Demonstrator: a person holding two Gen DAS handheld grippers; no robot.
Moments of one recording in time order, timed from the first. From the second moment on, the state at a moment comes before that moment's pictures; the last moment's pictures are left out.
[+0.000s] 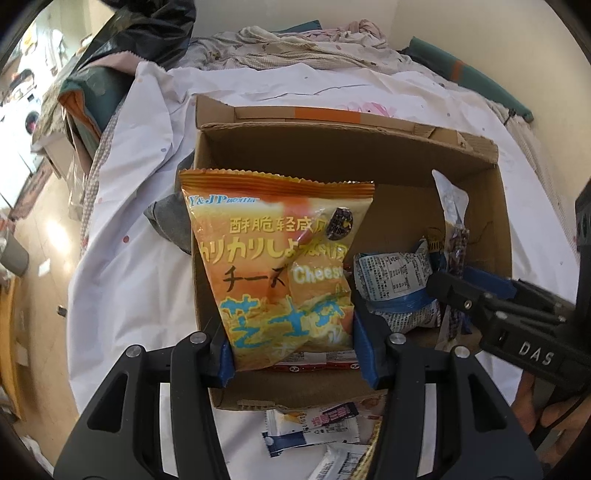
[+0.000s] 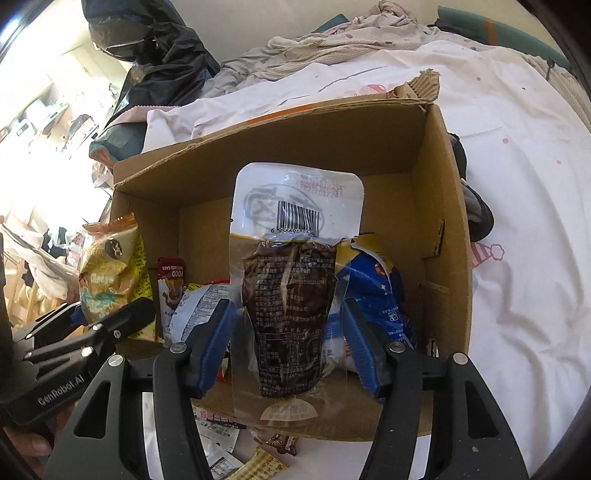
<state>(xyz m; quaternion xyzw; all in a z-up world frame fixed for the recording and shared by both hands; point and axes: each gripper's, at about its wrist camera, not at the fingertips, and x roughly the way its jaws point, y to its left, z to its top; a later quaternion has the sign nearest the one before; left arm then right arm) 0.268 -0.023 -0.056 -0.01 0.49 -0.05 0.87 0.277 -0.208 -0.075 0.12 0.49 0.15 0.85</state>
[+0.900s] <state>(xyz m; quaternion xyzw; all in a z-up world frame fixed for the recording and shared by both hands) 0.244 0.002 -0.037 -0.05 0.44 -0.03 0.90 0.253 -0.219 -0.038 0.14 0.41 0.15 0.89</state>
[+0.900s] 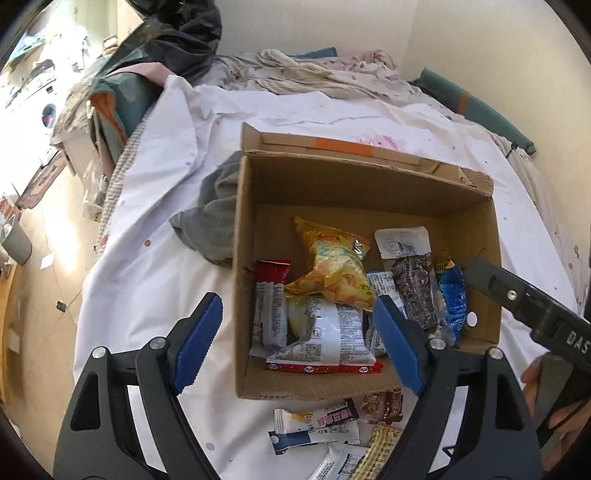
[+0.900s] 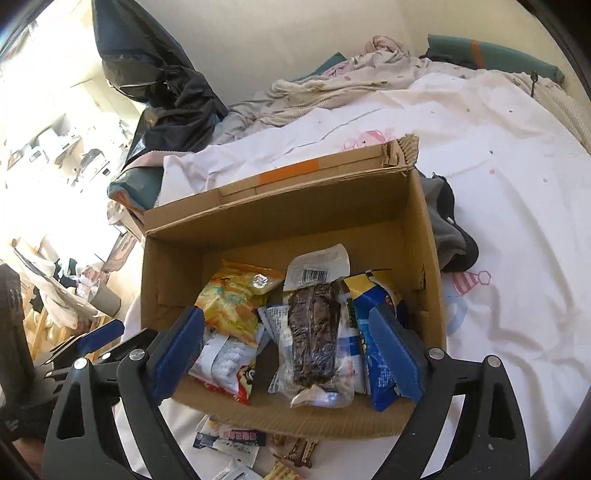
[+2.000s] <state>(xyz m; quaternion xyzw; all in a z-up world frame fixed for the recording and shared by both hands) 0.146 0.022 -0.051 -0.05 0.48 0.00 0.87 0.144 -0.250 -0.066 0.18 0.48 0.09 0.85</state>
